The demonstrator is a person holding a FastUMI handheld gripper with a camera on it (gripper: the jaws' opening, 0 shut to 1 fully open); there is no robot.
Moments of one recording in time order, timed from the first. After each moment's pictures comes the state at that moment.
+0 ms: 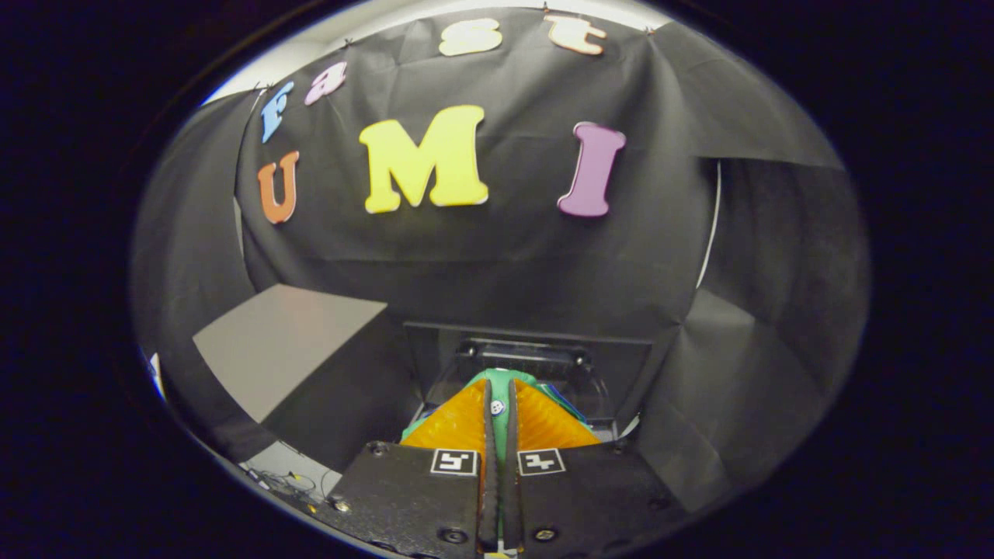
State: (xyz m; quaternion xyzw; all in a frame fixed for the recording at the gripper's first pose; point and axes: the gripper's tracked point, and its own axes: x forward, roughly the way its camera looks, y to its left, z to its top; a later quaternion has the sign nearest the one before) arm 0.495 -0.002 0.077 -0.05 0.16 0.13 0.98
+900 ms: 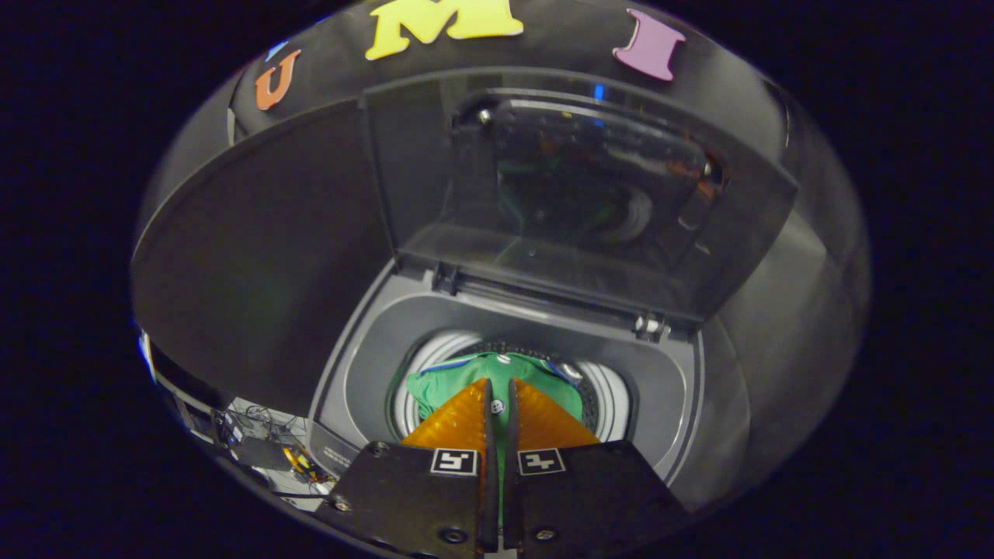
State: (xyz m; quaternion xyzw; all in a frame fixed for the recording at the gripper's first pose) arm 0.550 0.003 -0.145 -0.09 0.38 0.13 0.91
